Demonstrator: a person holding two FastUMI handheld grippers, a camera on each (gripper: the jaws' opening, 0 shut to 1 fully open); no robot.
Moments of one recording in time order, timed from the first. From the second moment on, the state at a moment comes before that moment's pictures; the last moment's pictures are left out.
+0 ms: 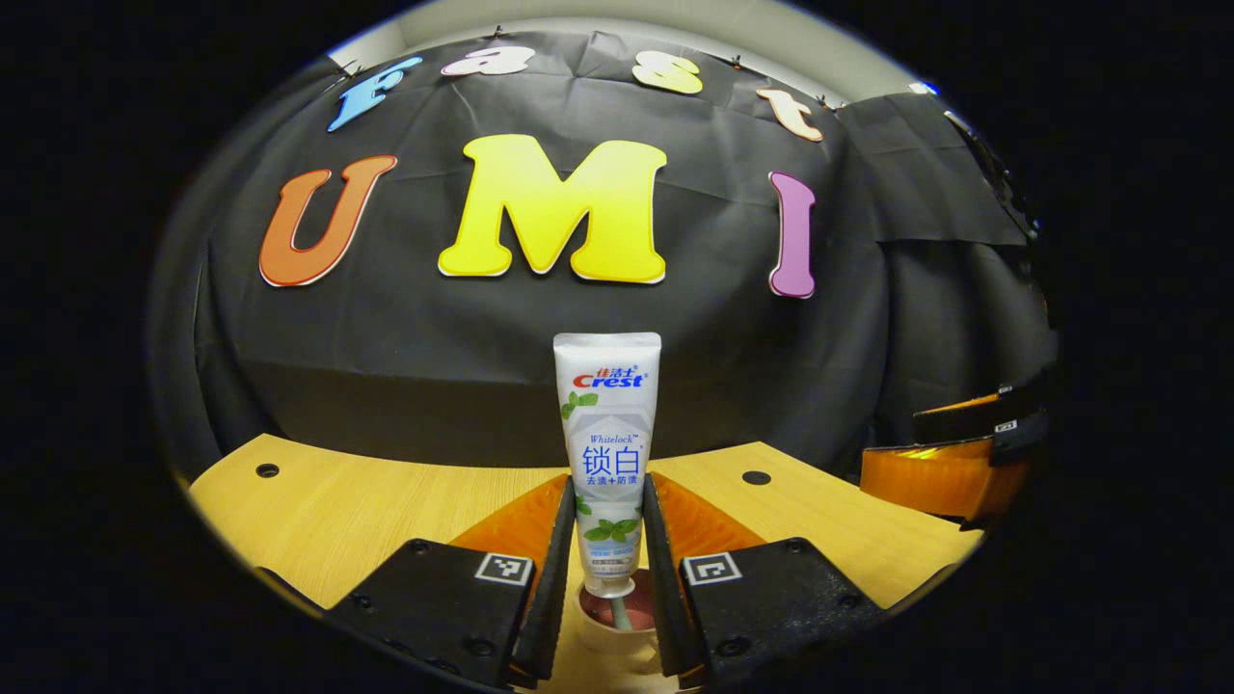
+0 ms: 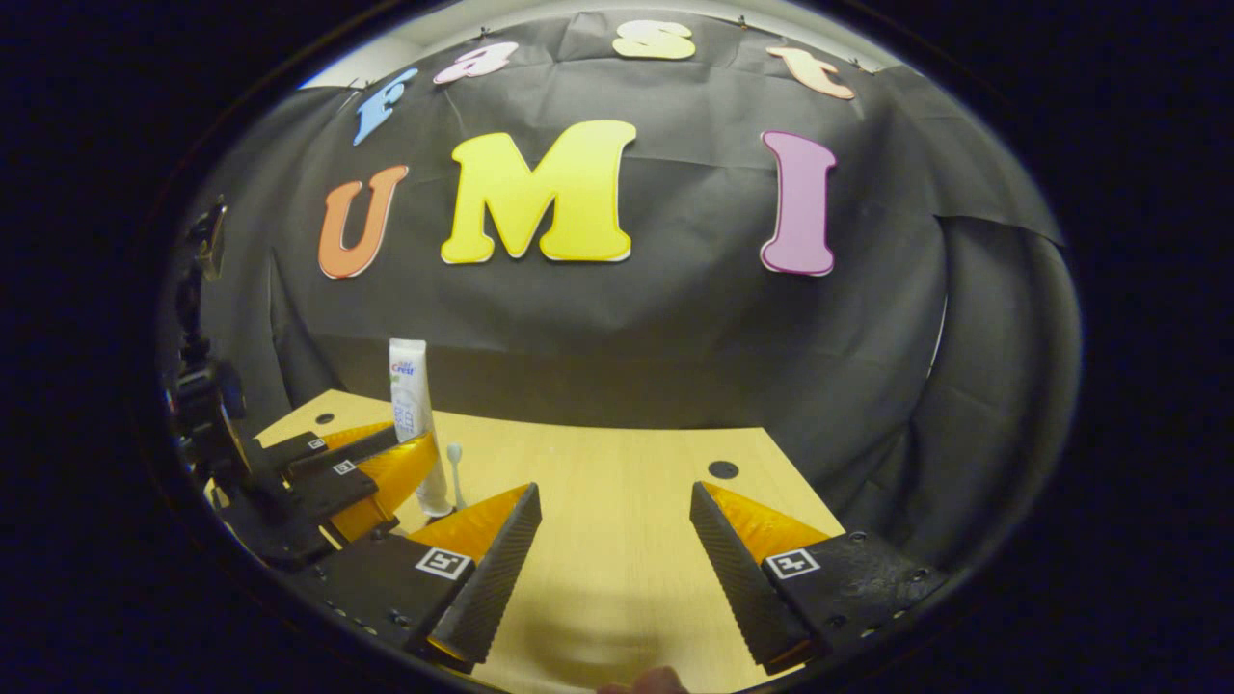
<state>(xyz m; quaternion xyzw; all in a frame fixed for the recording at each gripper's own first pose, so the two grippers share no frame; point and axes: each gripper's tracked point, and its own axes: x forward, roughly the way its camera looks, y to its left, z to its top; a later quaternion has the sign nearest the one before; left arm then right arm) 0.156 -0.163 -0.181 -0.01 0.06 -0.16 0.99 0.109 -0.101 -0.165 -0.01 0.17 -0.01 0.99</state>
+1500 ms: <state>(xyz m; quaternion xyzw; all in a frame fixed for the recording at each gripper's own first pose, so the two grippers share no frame) 0.107 -0.134 -0.213 -0.03 0.11 -0.10 0.99 0.087 -0.090 -0.174 -0.04 0.21 0.01 0.98</state>
